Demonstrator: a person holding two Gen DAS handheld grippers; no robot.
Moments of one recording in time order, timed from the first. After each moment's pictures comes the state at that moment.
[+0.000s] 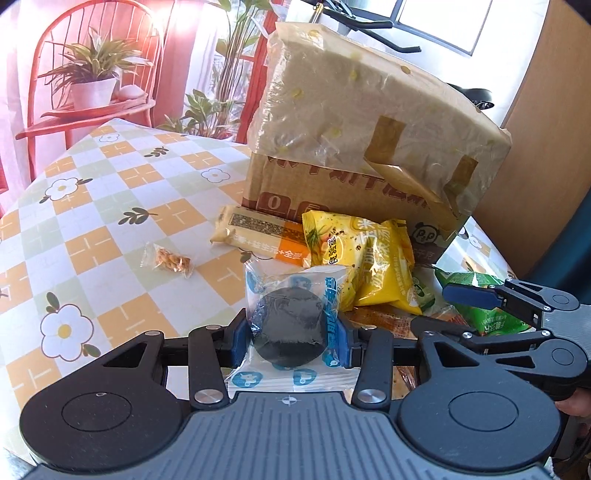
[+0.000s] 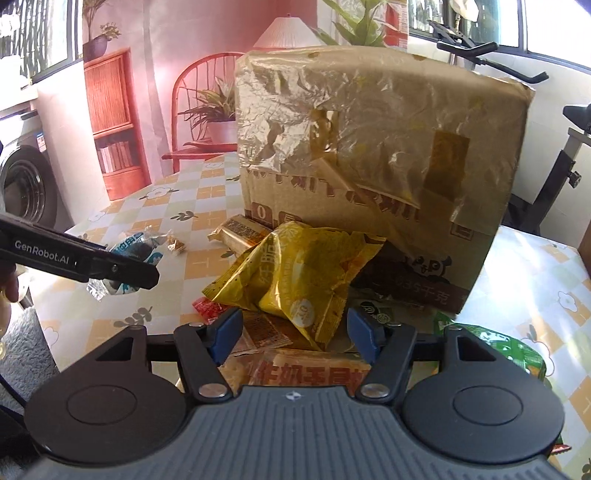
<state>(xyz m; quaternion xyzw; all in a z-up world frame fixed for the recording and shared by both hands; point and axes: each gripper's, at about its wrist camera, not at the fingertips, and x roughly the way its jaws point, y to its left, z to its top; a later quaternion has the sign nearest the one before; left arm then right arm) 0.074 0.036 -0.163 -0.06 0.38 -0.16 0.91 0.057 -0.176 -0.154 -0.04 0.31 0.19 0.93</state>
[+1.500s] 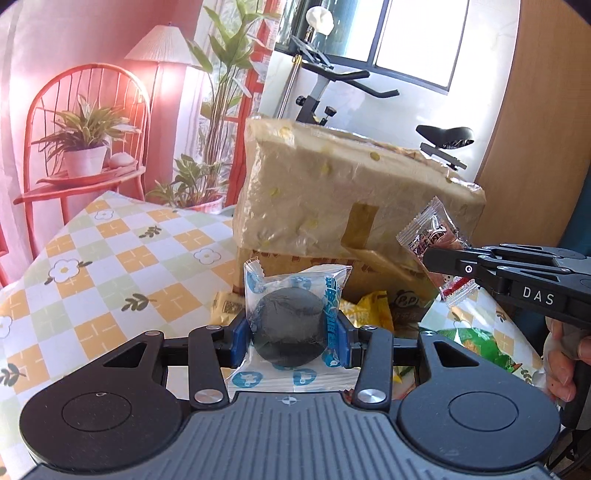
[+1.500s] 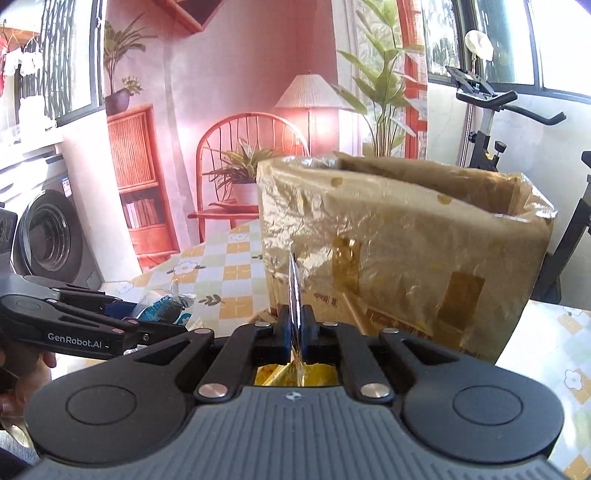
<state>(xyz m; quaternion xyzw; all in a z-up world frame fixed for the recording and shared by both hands) 0.083 0.033 -0.106 -0.04 0.29 -0.18 0.94 0.078 -0.179 -0.072 -0.01 0.23 0.22 0.95</state>
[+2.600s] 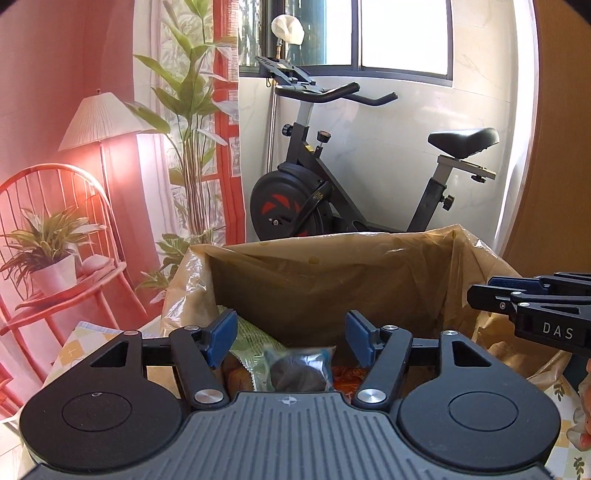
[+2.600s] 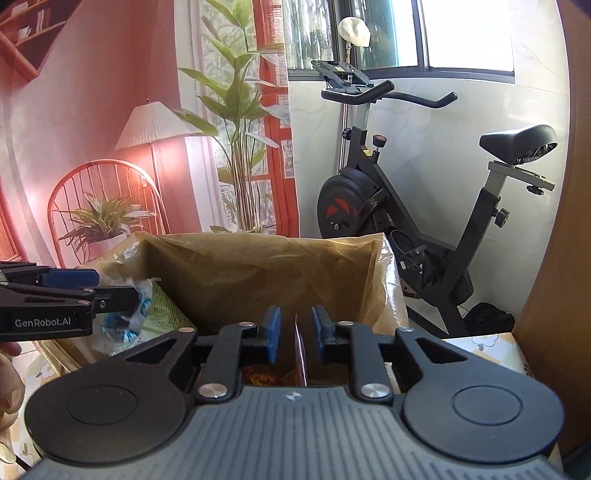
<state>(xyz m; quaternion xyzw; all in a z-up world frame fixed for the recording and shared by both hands) 0.274 -0.067 -0.033 0.06 0.26 -0.16 0.95 0.232 -0.273 -0.024 0.05 0.25 0.03 0.97</state>
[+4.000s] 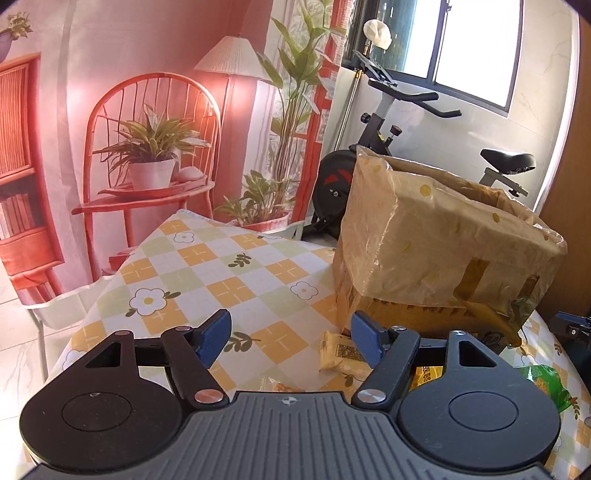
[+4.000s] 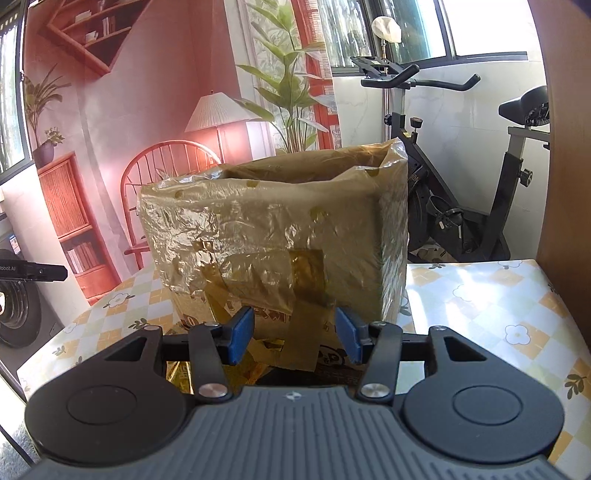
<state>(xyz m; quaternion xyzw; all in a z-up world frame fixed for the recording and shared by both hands) 0.127 0.116 -0.096 -0.04 0.30 -0.09 0.95 0.081 -0.273 -0.096 0.08 0.24 0.12 0.96</state>
